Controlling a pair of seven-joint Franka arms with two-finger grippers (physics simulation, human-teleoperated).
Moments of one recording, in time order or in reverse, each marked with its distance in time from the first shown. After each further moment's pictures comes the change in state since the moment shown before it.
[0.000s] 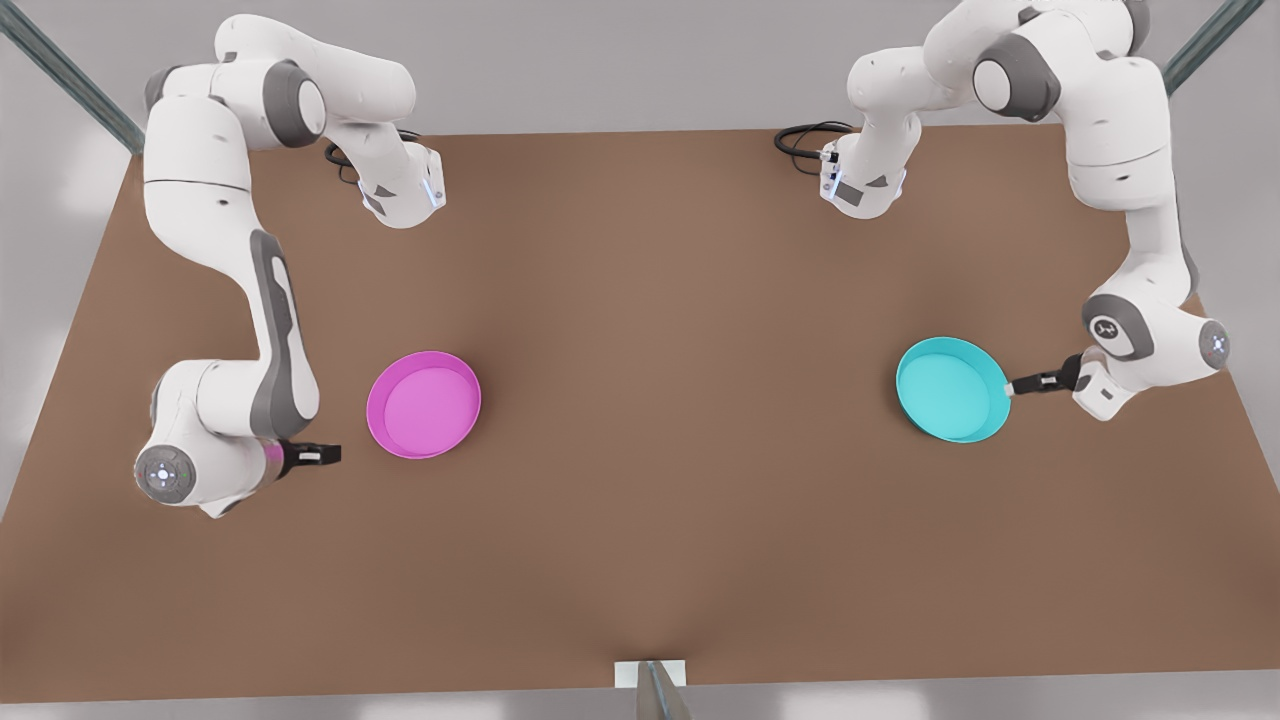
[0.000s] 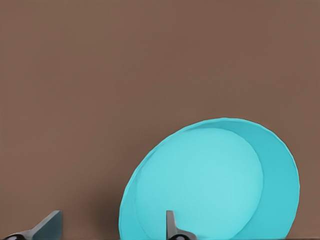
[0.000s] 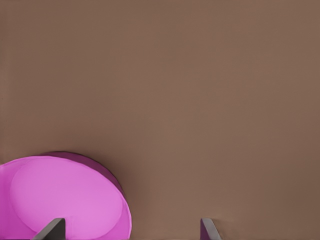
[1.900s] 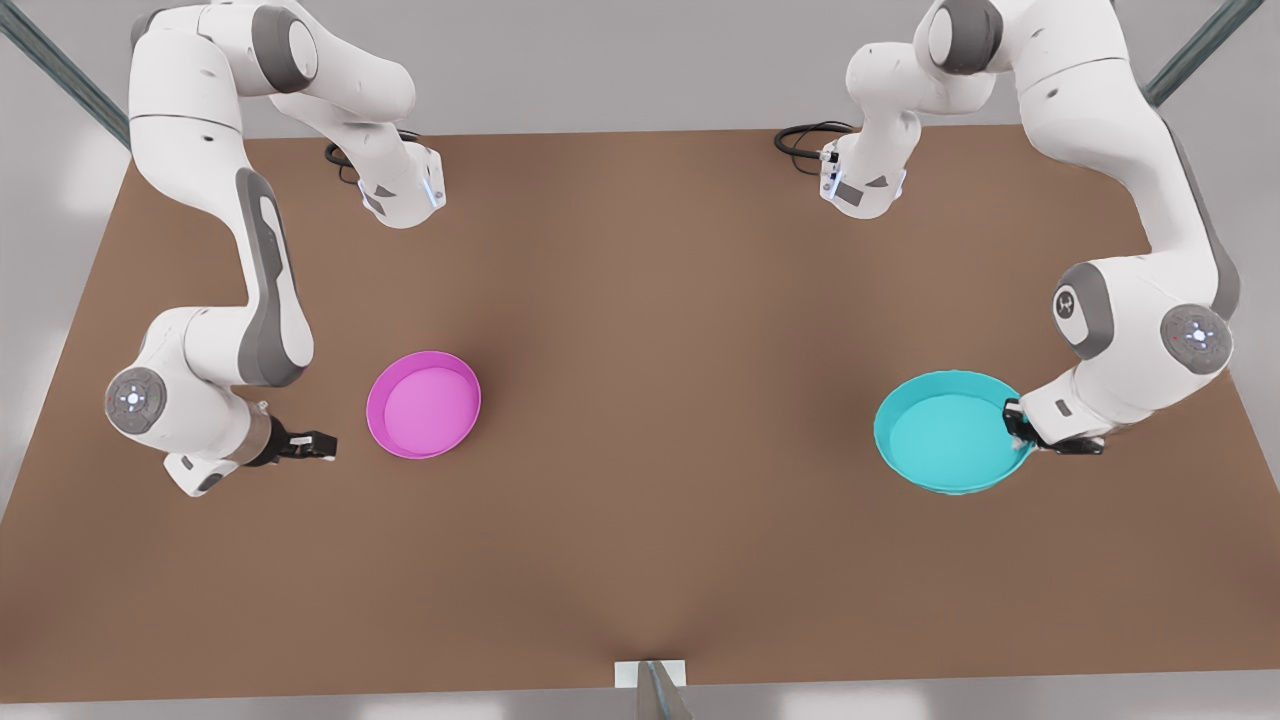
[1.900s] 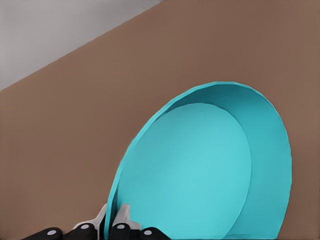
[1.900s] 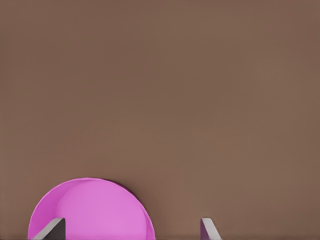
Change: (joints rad) left arm -0.320 -0.125 -0.090 0.469 0.328 -0.222 -0.021; right arm -0.021 -0.201 0.026 -0.168 0.056 0.247 -0.073
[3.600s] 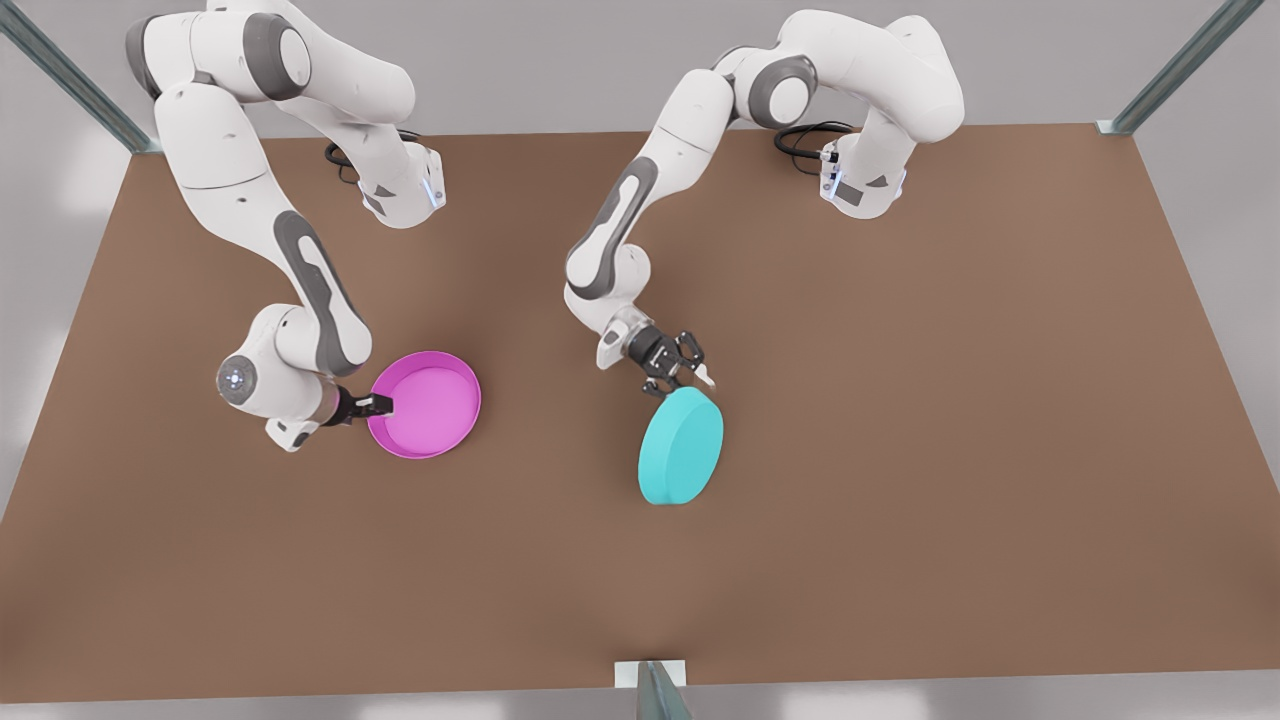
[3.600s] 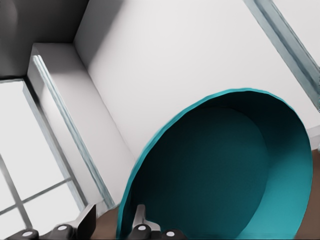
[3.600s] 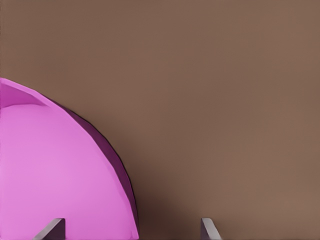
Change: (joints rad) left arm -1.242 0.790 0.283 0.113 1.036 -0.343 -2.373; right arm -0.058 0.022 0.029 -0.548 0.196 0.482 -0.288
